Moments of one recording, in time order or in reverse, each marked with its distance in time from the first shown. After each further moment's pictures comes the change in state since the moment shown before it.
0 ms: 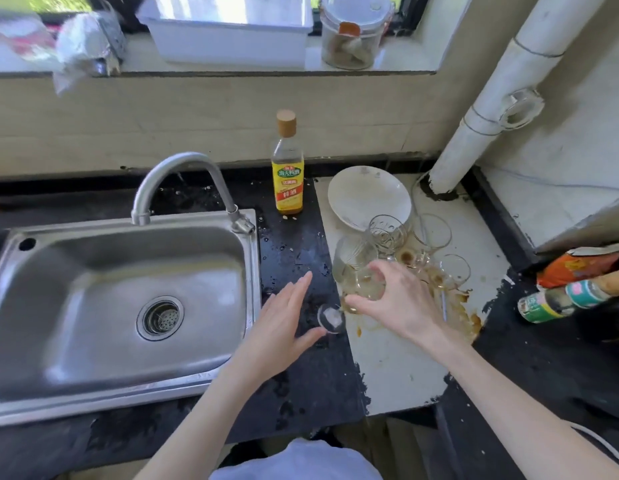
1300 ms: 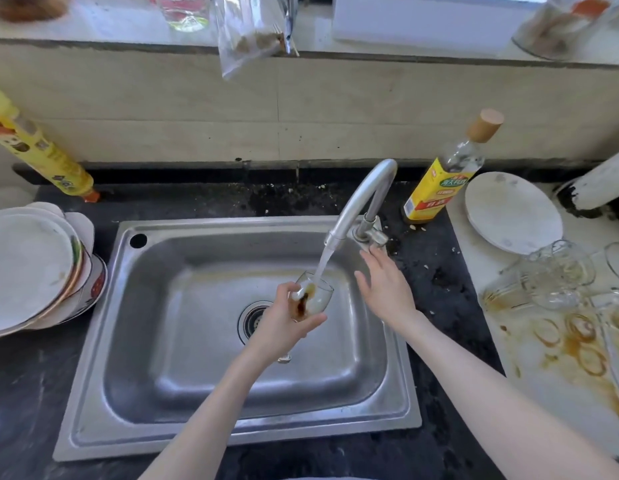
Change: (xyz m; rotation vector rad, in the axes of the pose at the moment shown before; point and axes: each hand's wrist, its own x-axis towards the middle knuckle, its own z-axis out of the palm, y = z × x) left_hand -0.023 -0.240 -0.101 -0.643 0.071 -0.473; right_hand 0.137 -0.169 0.218 -0.084 0.045 -0.145
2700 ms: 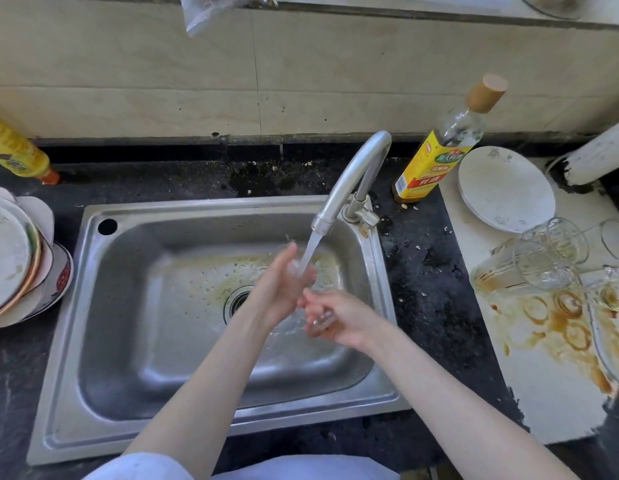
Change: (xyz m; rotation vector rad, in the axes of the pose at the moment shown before) left_hand 0.055 0.004 0.011 -0.994 -0.273 -0.174; right_hand -0.039 -0.065 -0.003 1.476 -0.739 0.697
